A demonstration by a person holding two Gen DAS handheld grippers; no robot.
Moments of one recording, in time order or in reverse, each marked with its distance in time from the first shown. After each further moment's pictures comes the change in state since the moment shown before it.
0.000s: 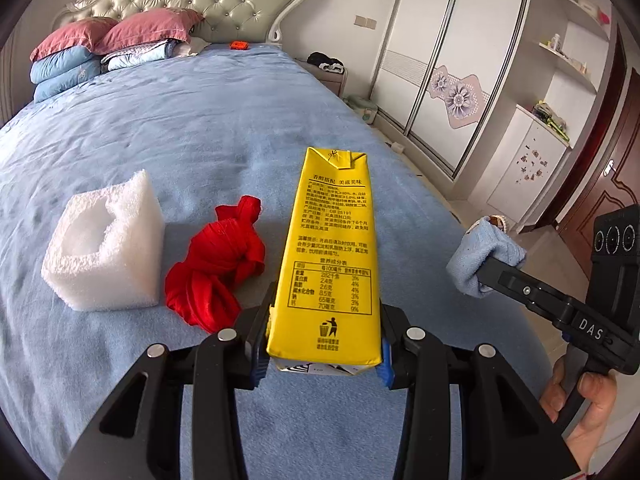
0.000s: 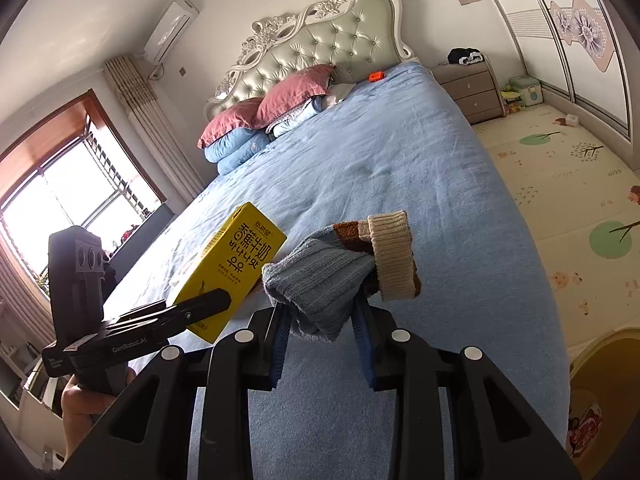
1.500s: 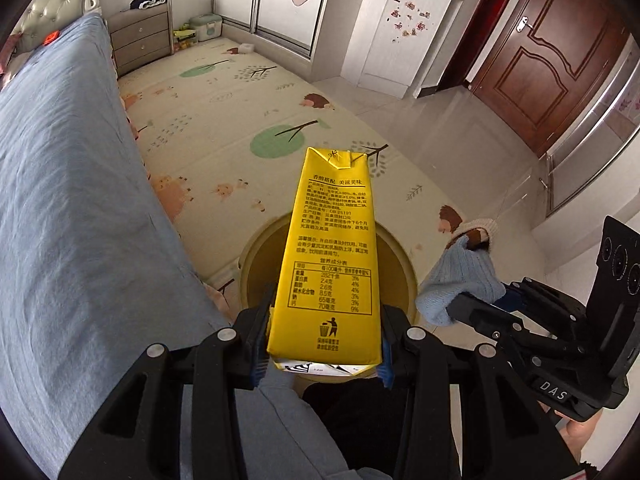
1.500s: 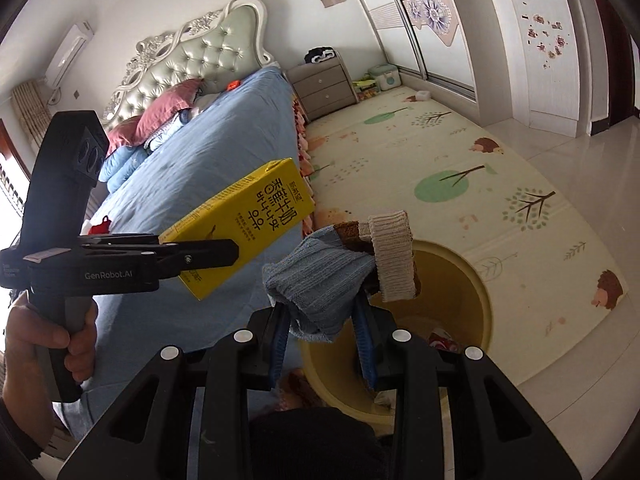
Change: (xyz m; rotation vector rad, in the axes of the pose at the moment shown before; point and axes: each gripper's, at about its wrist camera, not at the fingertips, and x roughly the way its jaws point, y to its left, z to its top) left arm 0.138 -0.332 -0.058 0.380 0.381 -0.246; right arm -0.218 -0.189 -0.092 0.156 0.006 -0.418
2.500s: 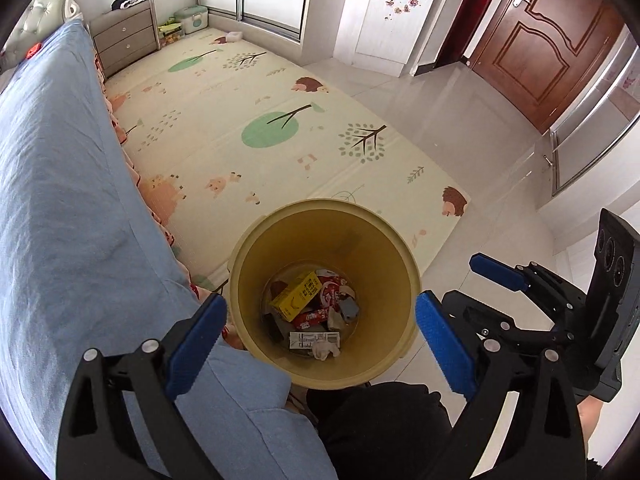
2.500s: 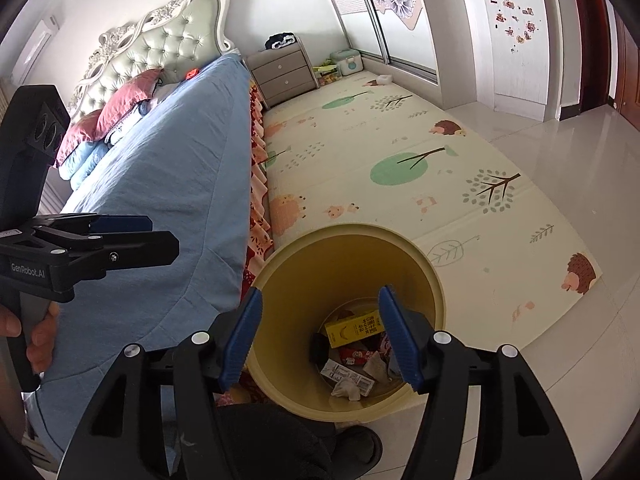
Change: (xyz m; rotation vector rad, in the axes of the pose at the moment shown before) left arm 0.024 -0.014 0.012 0.046 0.061 0.015; right arm 0.010 -0.036 -0.003 0.030 0.047 -0.121
